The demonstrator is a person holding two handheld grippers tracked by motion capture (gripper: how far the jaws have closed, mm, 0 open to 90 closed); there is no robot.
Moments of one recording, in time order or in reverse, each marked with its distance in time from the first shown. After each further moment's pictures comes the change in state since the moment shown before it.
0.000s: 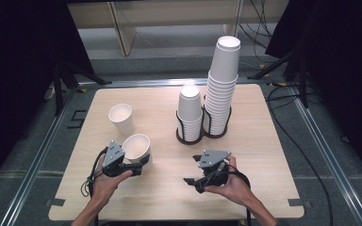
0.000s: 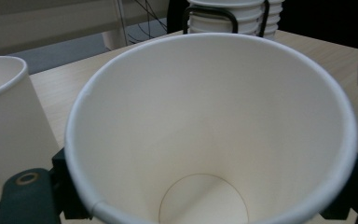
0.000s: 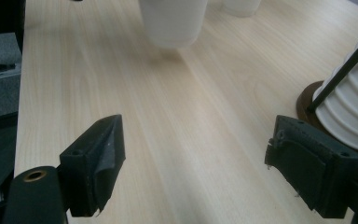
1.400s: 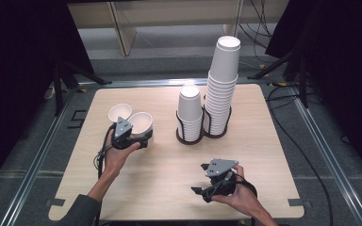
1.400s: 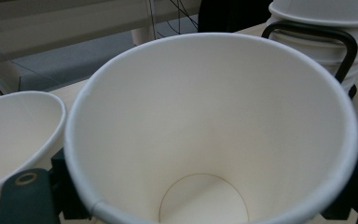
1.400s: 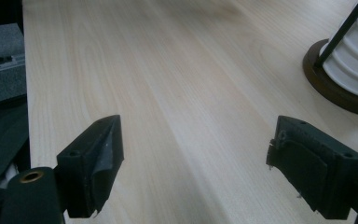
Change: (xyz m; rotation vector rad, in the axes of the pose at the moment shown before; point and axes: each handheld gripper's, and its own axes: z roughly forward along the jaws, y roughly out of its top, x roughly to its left) left arm 0.038 0.028 0.067 0.015 0.105 -0.009; right arm 0.012 -0.025 -0.013 0.049 -0.019 0.048
